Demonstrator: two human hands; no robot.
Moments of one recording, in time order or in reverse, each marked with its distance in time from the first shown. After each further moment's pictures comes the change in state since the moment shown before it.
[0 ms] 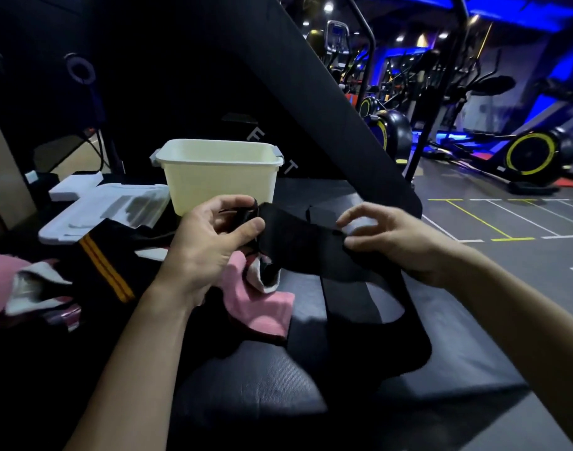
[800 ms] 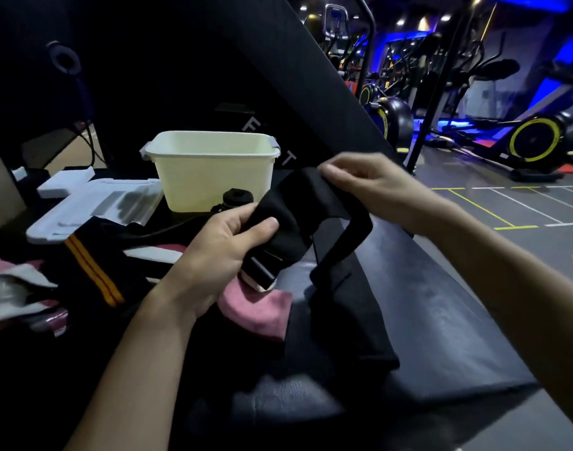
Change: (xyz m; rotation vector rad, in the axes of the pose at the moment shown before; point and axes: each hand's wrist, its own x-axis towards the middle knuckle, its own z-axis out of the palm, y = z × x) left_hand -0.004 -0.001 0.021 -0.120 -0.289 -0.108; right_hand 0.053 -0.025 -0.007 -0.403 0.081 -0.426
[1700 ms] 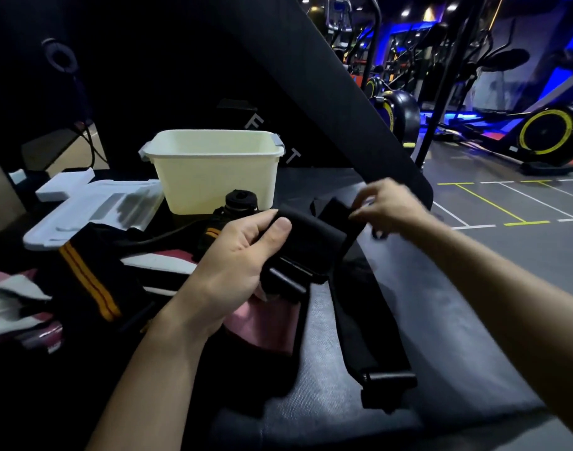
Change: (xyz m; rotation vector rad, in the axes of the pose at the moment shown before) left_hand 0.000 0.008 0.013 0.094 -0.031 0.014; right_hand 0.025 0.077 0.004 -0.387 0.097 0.494
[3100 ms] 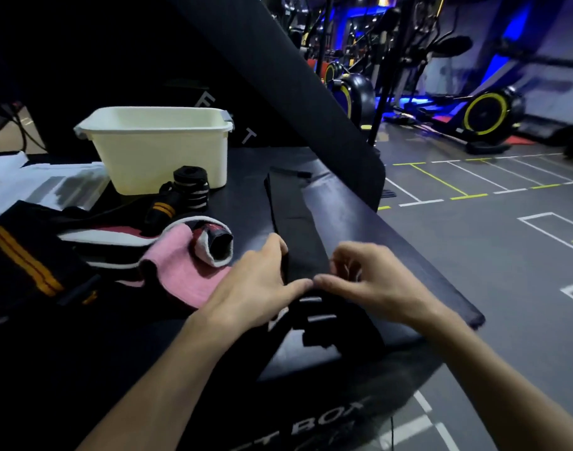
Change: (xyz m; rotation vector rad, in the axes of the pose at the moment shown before) left_hand -0.012 -0.055 0.073 0.942 -0.135 -0.074; right_hand -0.177 0.055 0.017 0.101 0.015 -0.331
